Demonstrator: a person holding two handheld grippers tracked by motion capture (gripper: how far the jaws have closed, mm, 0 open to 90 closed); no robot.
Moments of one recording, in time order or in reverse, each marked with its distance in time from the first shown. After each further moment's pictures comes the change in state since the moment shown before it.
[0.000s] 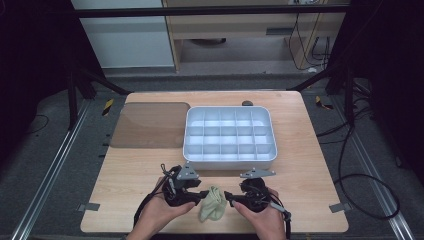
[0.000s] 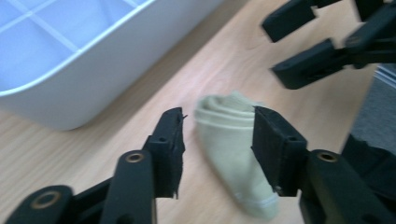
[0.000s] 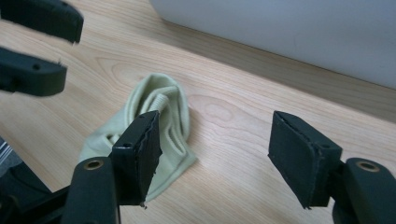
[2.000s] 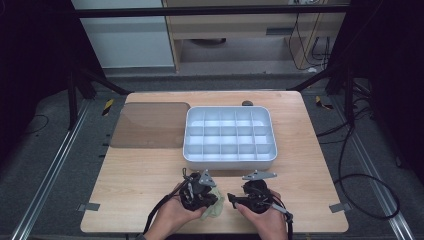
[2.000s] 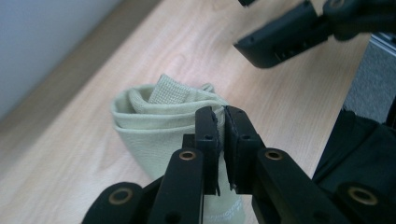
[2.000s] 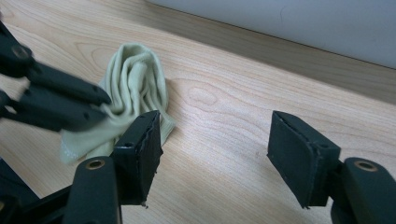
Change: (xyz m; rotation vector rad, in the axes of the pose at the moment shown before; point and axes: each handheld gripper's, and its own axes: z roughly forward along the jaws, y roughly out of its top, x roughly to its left) left arm -0.026 0.006 0.049 0.165 -0.121 0.049; right arm -0.010 -0.011 0.006 0.027 -0.023 0.014
